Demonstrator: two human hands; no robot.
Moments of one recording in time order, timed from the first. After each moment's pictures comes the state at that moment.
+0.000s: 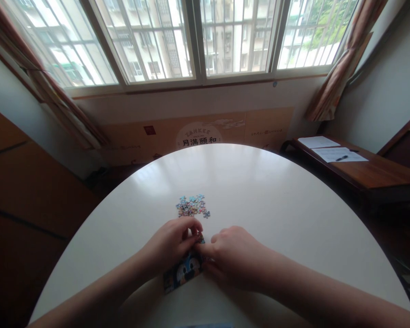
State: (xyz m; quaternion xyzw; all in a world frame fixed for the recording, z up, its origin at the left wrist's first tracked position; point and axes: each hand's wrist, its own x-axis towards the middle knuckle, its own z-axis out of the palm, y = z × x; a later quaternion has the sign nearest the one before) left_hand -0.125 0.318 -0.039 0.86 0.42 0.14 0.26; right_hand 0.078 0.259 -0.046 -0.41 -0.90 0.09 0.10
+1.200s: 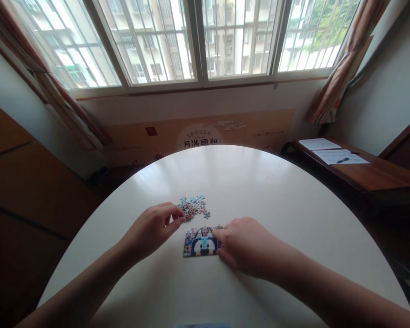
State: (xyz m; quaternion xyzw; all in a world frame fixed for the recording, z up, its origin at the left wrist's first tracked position) left_hand -0.154 0.337 -0.015 0.87 0.44 0.17 0.13; right_hand 0.097 0.262 -0.030 -0.47 -0.88 0.07 0.05
